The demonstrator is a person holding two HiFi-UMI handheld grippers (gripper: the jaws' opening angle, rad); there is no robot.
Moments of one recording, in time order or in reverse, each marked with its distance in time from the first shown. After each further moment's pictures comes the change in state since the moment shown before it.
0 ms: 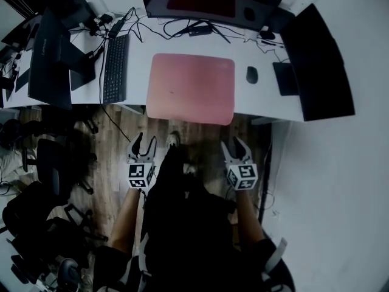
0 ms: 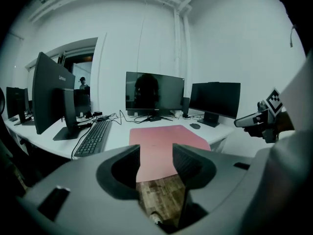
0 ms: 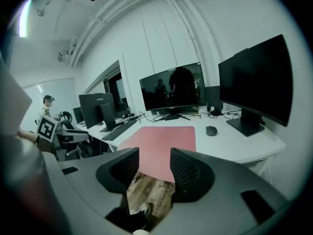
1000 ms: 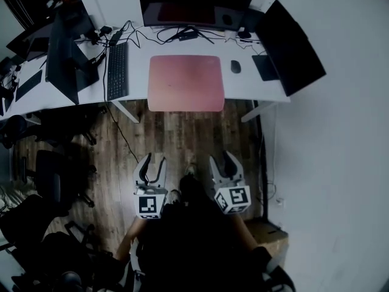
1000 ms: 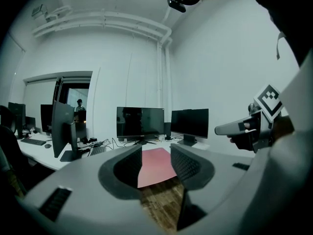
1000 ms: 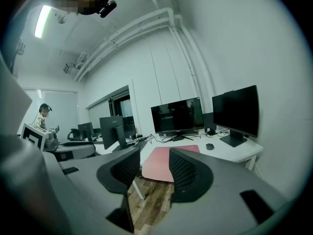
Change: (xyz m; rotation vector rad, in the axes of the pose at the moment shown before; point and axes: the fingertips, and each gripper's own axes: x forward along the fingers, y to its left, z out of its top) left arm -0.230 -0.096 0.052 0.047 -0.285 -0.081; right arm -0.196 0.180 0.030 -0.014 -0.262 -0.058
